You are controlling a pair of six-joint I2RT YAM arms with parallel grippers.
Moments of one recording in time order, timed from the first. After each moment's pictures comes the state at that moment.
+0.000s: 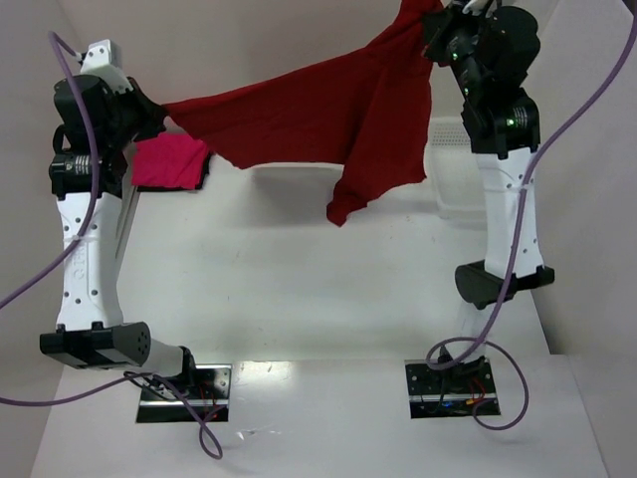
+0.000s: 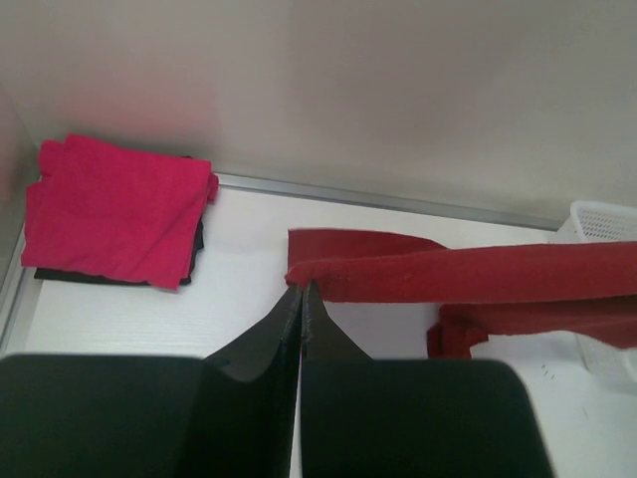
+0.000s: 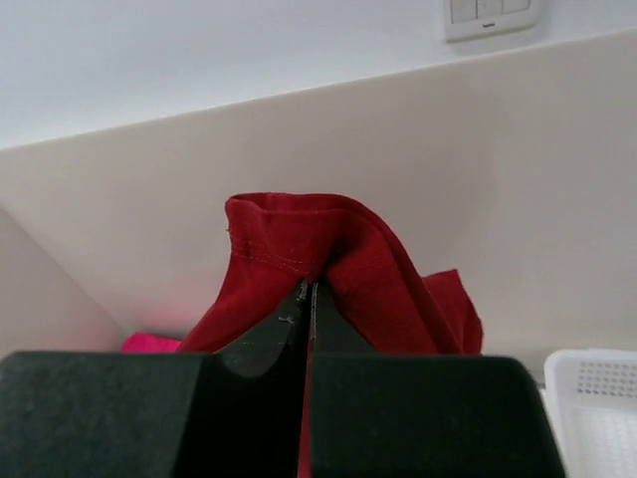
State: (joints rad) left arm 0.12 1.43 1.88 -0.65 0.16 -0.27; right arm 0.24 1.86 2.65 -0.59 0.06 0.26
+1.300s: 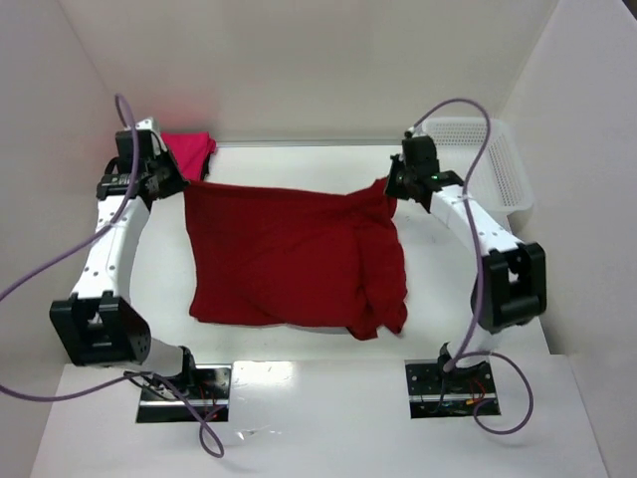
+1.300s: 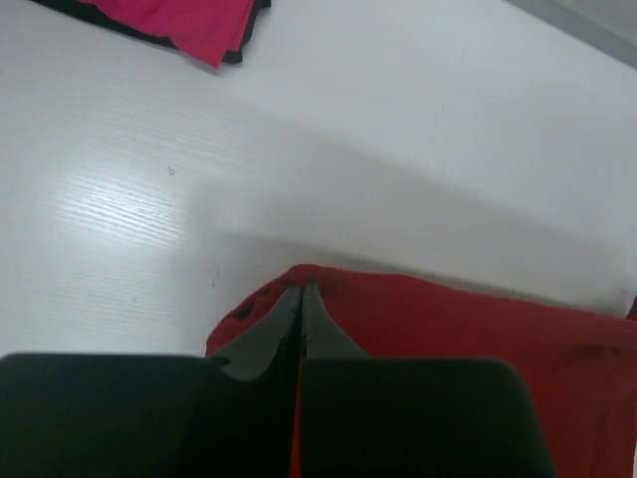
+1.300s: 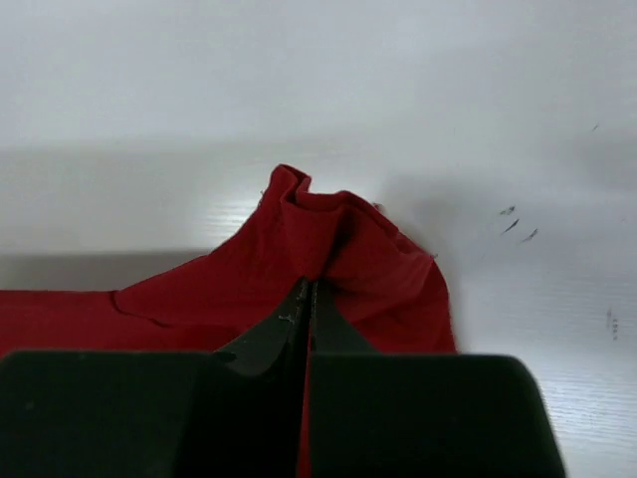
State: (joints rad) left arm 0.12 1.42 1.42 -0.63 0.06 -0.35; right arm 0.24 1.60 1.36 -0.40 0.03 0.40
